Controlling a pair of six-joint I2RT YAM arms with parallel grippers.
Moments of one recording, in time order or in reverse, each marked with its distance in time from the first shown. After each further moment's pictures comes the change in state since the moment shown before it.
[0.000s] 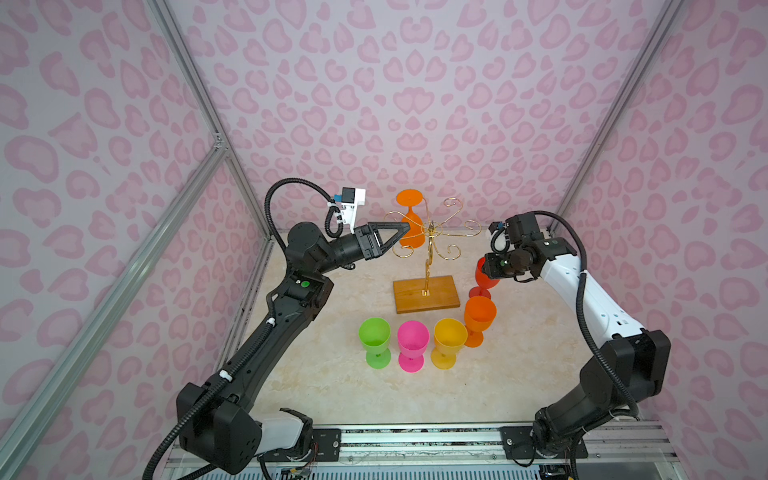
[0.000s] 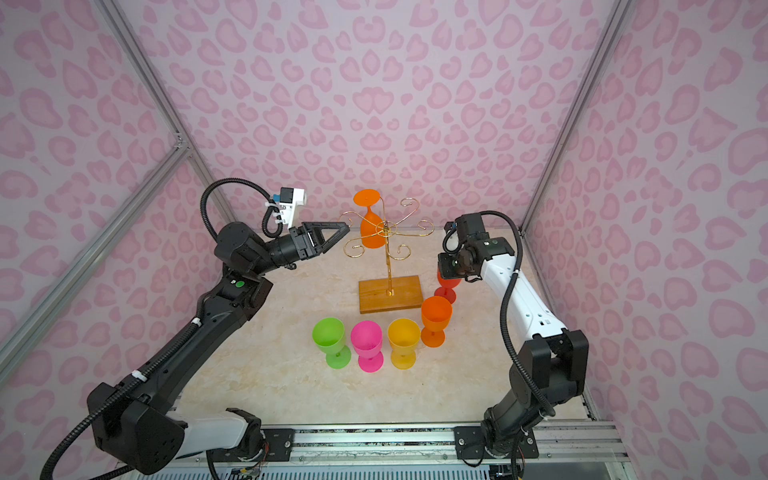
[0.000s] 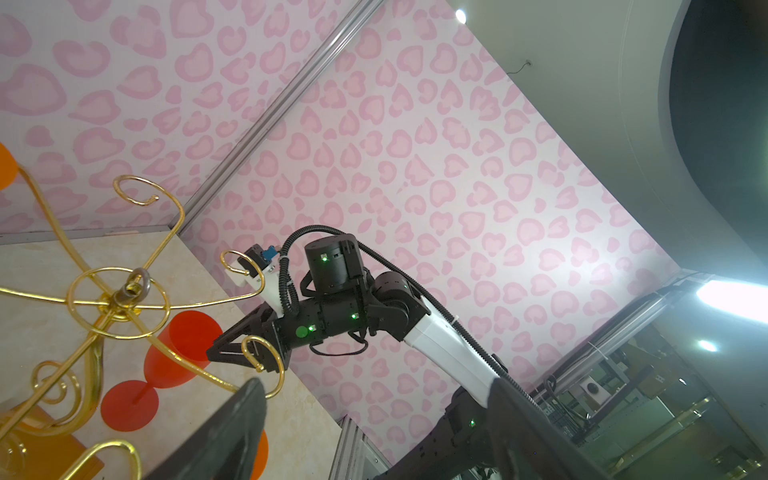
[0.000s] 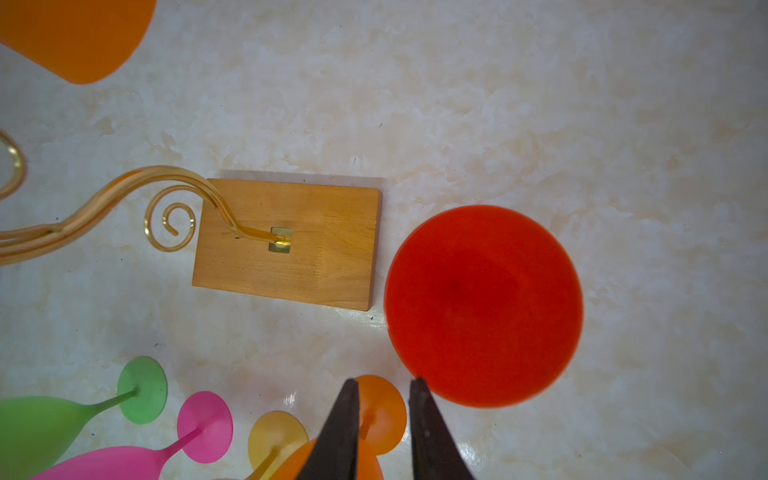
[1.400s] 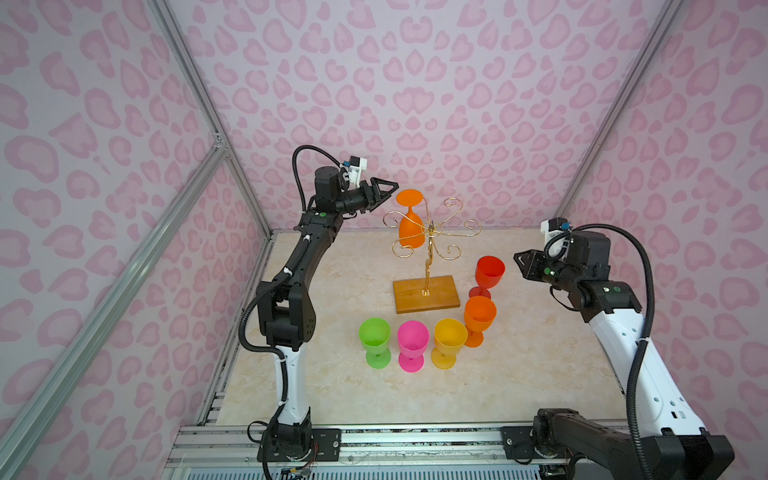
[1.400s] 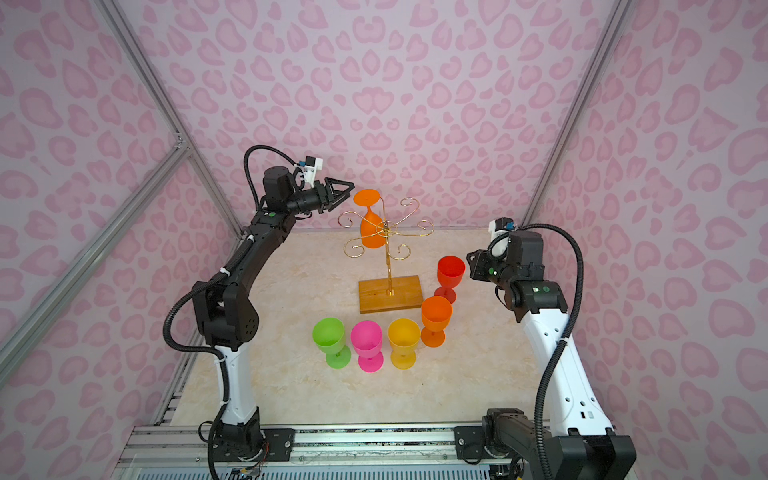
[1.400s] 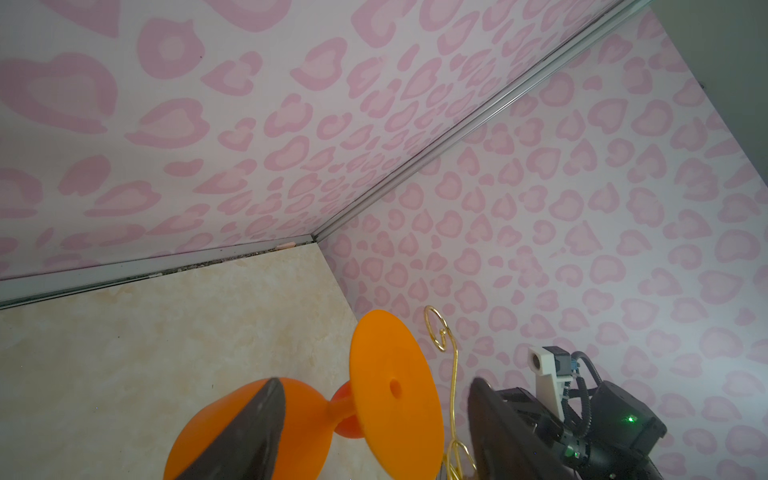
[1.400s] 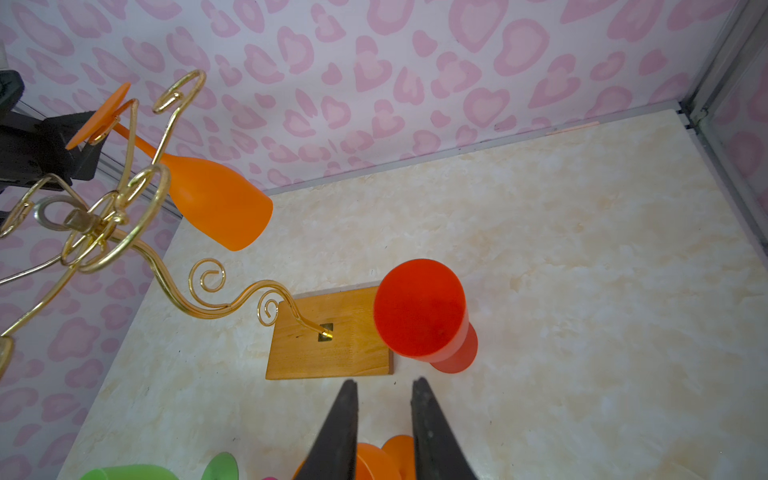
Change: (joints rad) left arm 0.178 0.837 0.891 -0.437 0.079 0.192; right arm -0.193 -0.418 -0.295 0.299 -0.144 0.182
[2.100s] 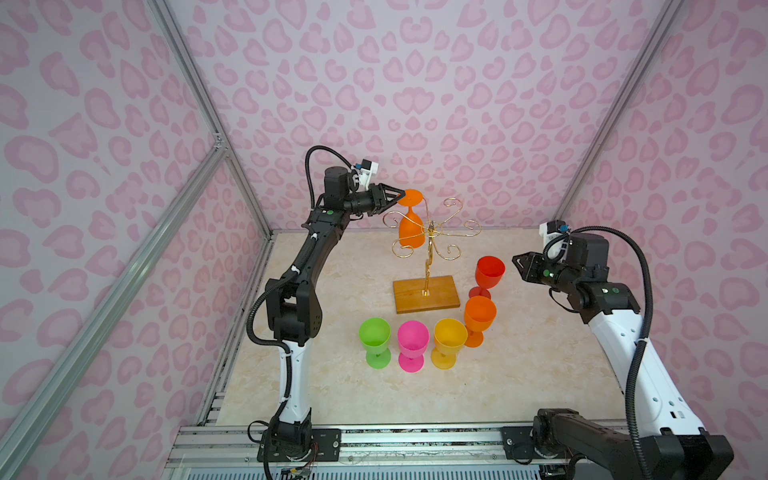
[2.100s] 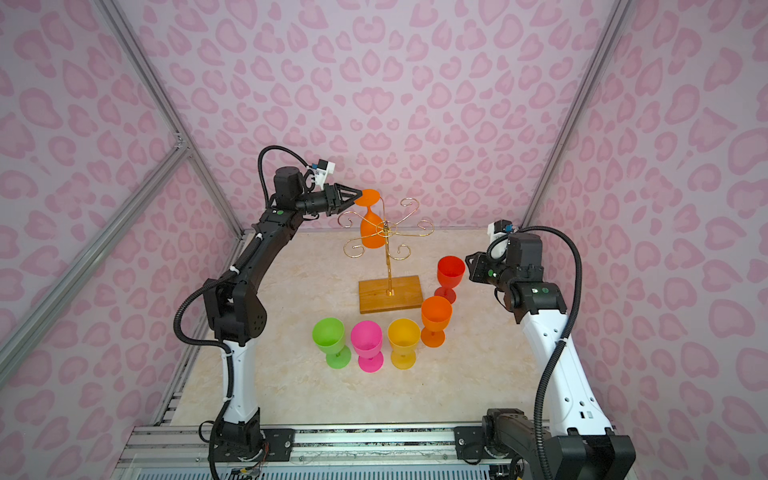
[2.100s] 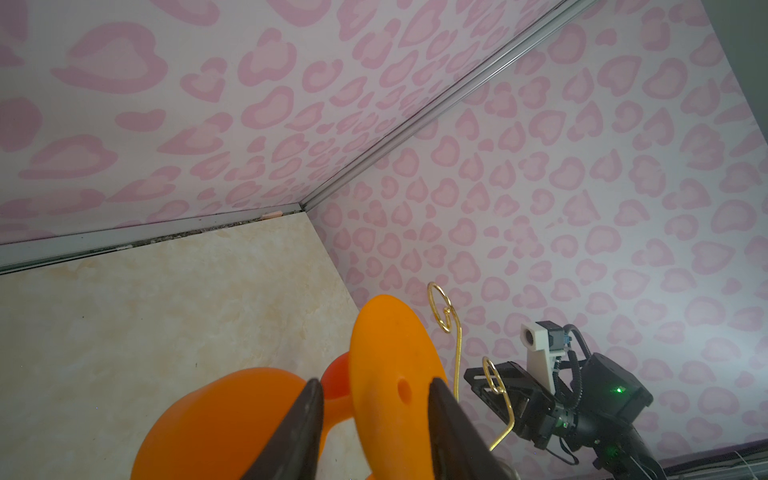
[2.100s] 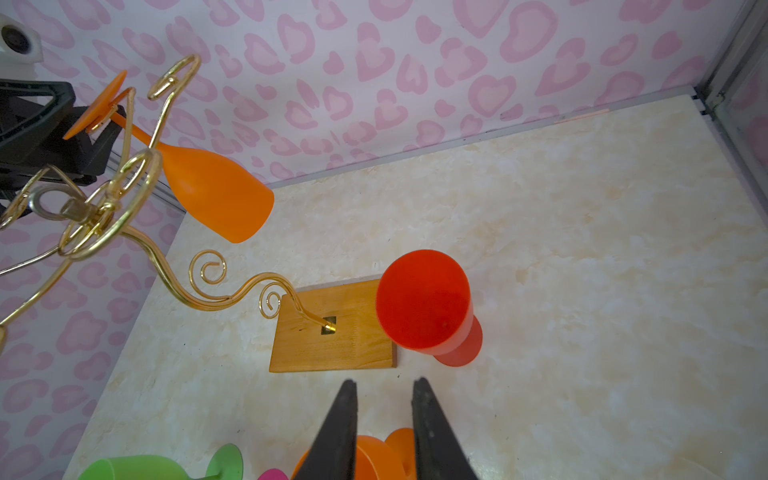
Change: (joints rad) left arm -0.030 0.073 0.105 -0.103 0.070 0.039; right arm -0.004 -0.004 -0.016 0.002 -0.016 0.004
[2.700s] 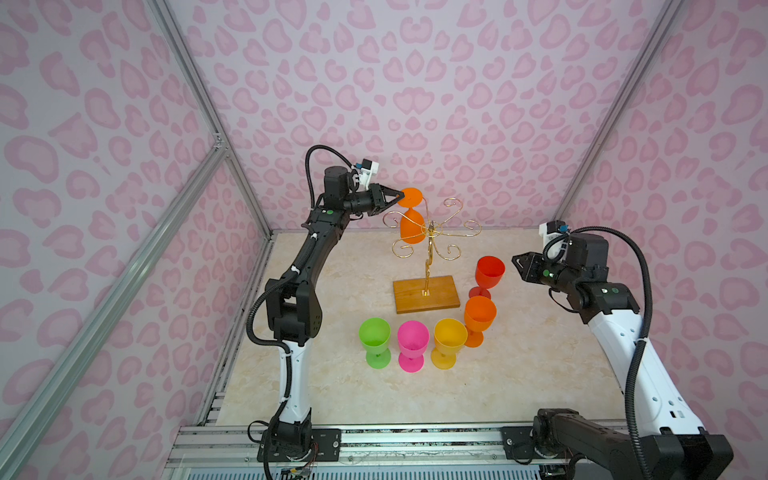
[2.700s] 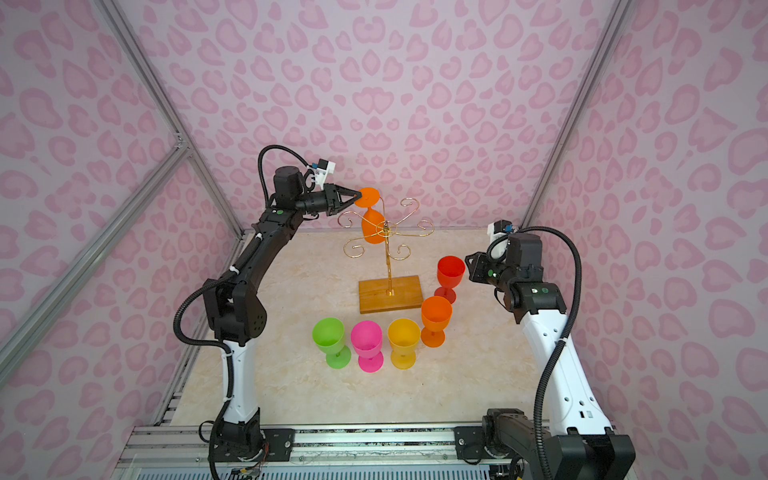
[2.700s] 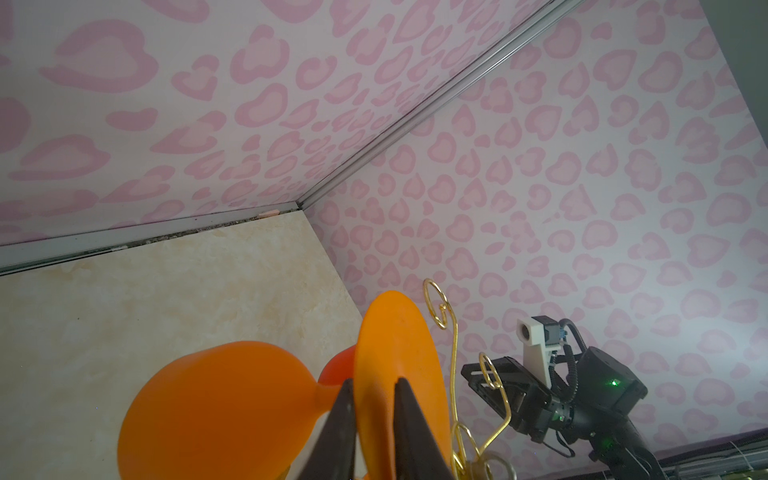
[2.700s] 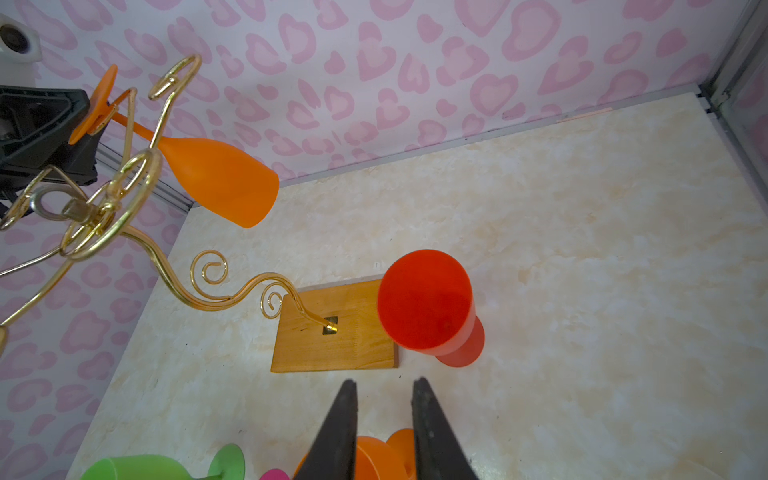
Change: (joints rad) left arm 0.000 0.000 0.003 0.000 0.011 0.006; right arm -0.003 0.000 -0.006 0.007 -0.007 0.004
